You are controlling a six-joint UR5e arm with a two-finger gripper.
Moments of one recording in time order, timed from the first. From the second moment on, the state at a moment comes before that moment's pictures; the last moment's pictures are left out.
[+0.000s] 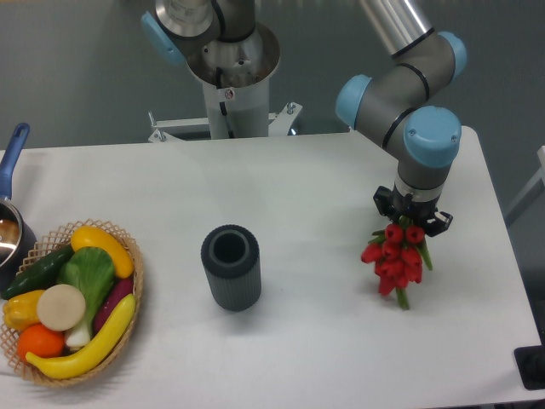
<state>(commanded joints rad) 2.75 -2.00 -1.70 -0.92 1.64 1.30</state>
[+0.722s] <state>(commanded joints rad) 2.80 -1.88 -1.57 -0.91 1.43 1.30</state>
